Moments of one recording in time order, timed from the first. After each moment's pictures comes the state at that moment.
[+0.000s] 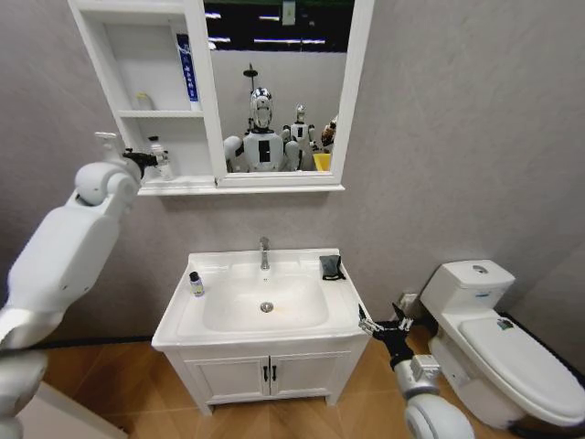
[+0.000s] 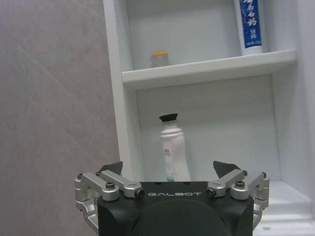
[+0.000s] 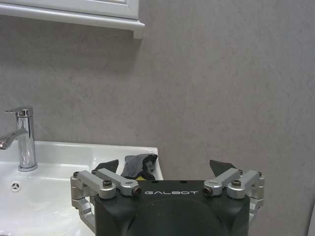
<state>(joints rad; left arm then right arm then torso) 0.27 -0.66 -0.22 -1.71 -0.96 0.60 -0.44 -1.66 1.30 0.62 2.16 0.20 -0.09 0.11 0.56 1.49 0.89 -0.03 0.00</state>
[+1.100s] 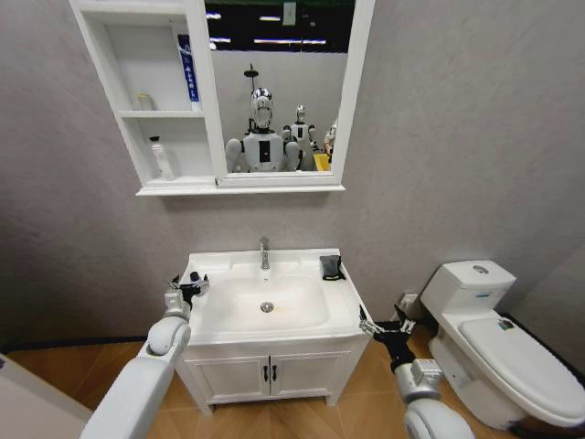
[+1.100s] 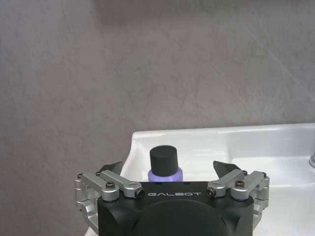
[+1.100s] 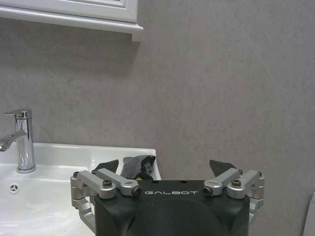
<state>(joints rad) 1.03 -1.12 -0.39 -1.59 -0.43 0.24 -0.28 -1.68 1.32 0.62 2.17 0.18 -0.08 0.12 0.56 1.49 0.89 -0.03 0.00</state>
